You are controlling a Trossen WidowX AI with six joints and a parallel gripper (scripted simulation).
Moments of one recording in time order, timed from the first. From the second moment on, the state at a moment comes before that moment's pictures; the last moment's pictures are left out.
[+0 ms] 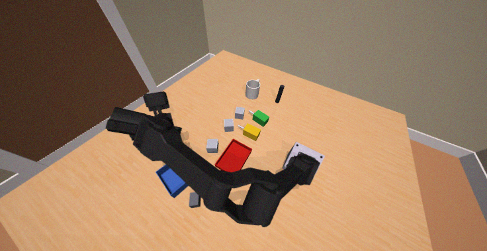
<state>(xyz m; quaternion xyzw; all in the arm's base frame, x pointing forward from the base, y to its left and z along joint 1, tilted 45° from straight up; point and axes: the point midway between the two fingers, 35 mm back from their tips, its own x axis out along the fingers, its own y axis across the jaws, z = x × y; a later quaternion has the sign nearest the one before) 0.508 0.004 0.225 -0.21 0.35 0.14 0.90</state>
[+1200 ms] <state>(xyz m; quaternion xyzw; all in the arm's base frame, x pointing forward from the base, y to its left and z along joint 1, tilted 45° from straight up) 0.265 -0.149 -0.078 0.33 0.66 0.18 0.65</state>
